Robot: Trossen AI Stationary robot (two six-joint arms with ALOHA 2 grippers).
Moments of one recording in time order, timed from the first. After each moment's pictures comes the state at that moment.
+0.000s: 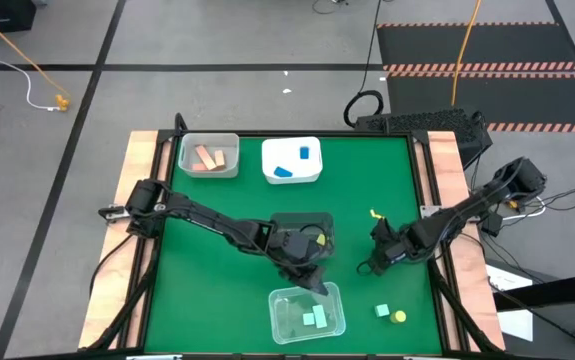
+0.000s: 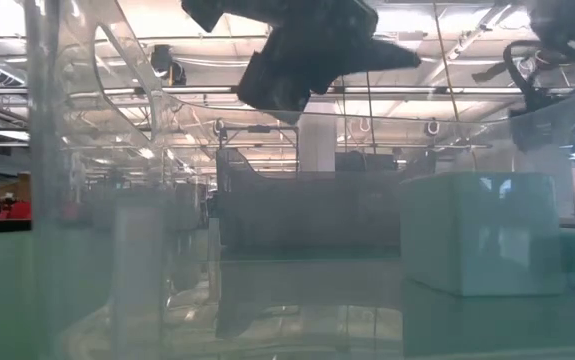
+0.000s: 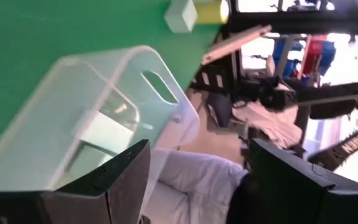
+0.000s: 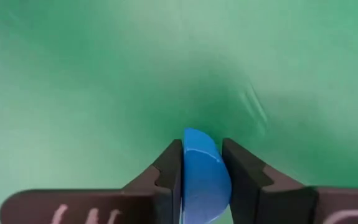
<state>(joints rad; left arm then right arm) -0.24 1.98 1.38 0.07 0.39 -1.39 0.47 1.20 0.51 -0.70 0.08 1.32</state>
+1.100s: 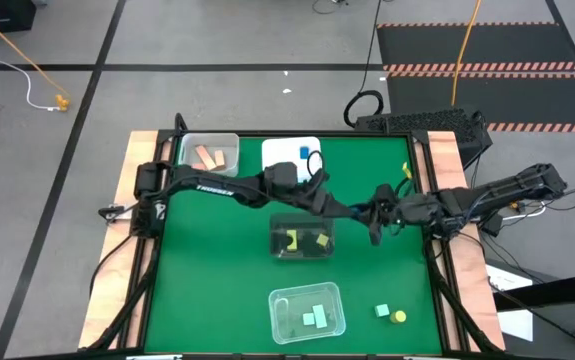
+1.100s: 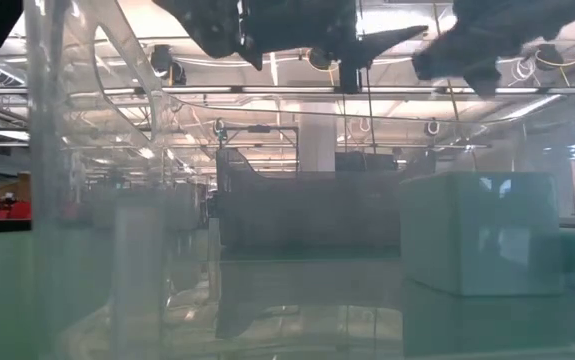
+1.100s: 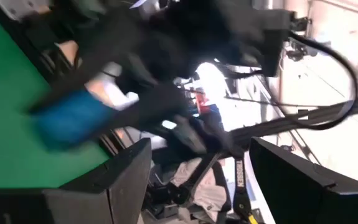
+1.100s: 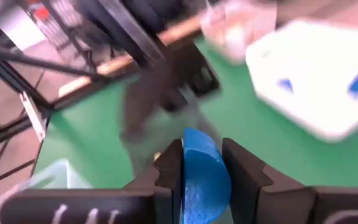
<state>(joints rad) 0.08 1.98 1.38 0.64 0.44 -1.28 0.24 0.78 0.52 -0.16 0.38 0.59</state>
